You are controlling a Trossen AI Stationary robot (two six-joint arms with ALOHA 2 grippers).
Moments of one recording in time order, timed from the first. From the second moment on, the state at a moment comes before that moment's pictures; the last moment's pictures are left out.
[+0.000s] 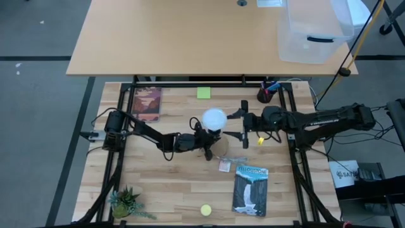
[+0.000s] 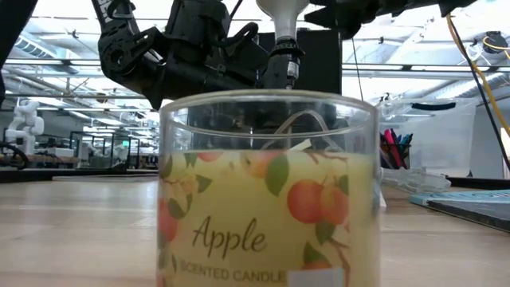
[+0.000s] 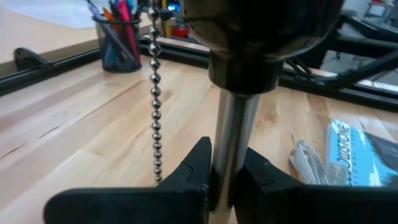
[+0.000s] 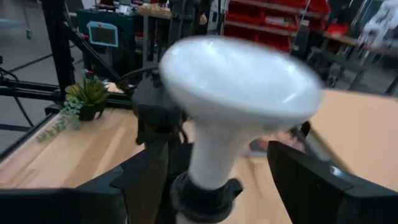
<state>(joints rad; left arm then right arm) -0.10 2.02 0.85 0.89 -0.34 -0.23 0.01 1.07 0.71 0.24 0.05 -0.12</state>
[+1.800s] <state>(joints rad) -0.10 2.02 0.85 0.87 -0.33 -0.22 -0.06 1.39 0.71 0.71 -0.12 -0.07</state>
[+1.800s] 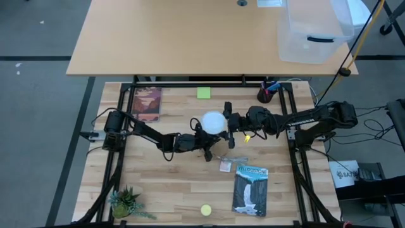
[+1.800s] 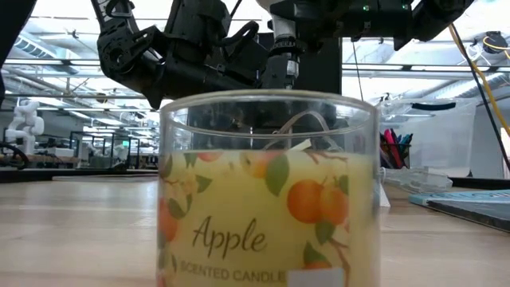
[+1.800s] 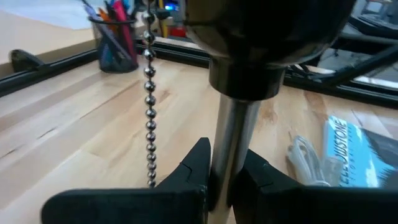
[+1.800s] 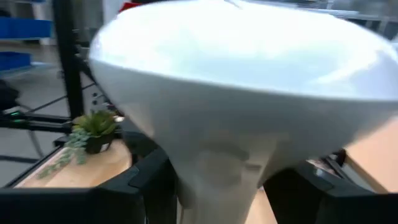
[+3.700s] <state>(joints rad) -0.08 2.02 0.85 0.88 -0.29 -0.14 -0.01 1.23 0.73 0.49 -0.16 -0.15</state>
